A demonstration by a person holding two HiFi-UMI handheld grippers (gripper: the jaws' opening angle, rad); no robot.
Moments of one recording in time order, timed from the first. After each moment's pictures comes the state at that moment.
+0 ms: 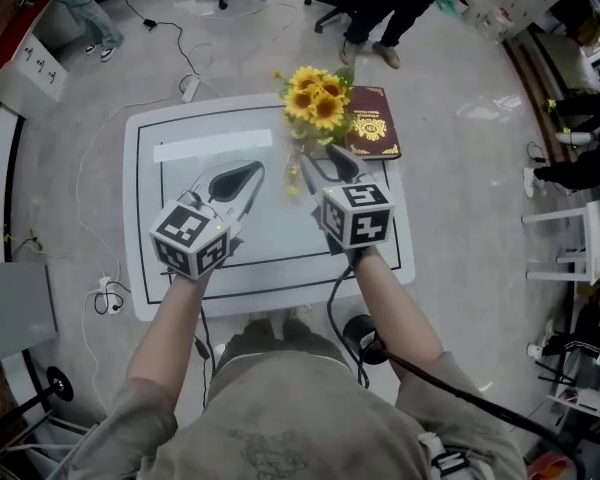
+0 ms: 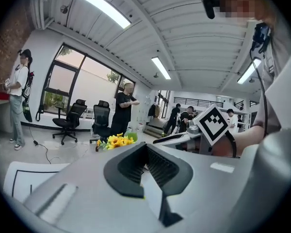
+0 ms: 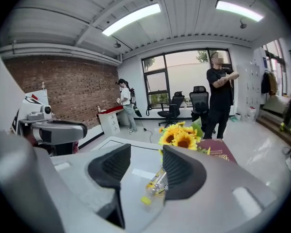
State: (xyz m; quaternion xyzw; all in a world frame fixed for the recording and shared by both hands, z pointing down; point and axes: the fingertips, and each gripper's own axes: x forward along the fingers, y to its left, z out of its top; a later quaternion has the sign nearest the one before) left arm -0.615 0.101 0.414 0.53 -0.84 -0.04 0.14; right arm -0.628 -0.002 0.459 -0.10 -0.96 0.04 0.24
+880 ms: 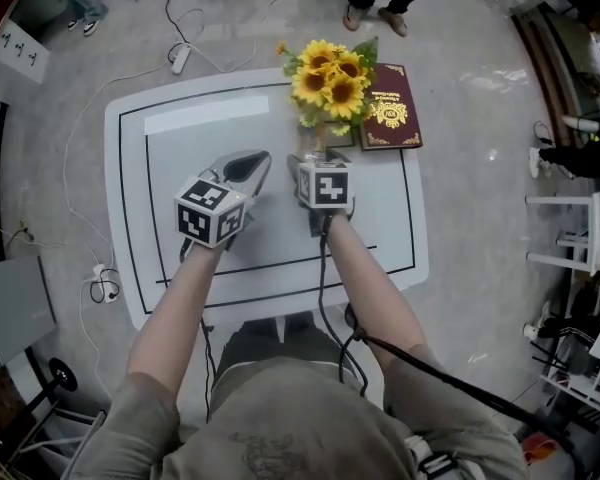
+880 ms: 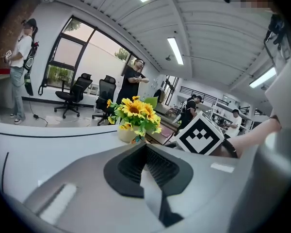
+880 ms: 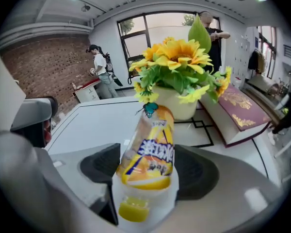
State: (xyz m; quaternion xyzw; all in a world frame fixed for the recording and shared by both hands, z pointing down) left arm -0.680 0.074 0.574 0.52 -0.81 -0.04 0.27; right arm -0.676 -0.021 0.680 0.00 -0.90 0.07 0.44
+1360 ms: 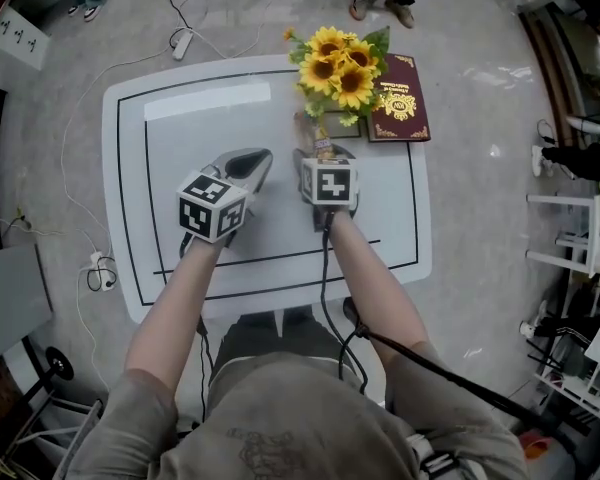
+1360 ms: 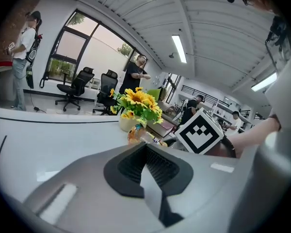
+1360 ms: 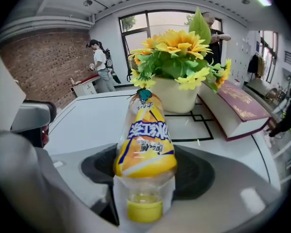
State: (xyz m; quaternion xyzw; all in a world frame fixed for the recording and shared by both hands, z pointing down) left arm -0.671 0.081 0.604 0.52 -0.80 -0.05 0.29; right arm -0.670 -0.020 0.697 0.00 -0.89 0.06 0.45
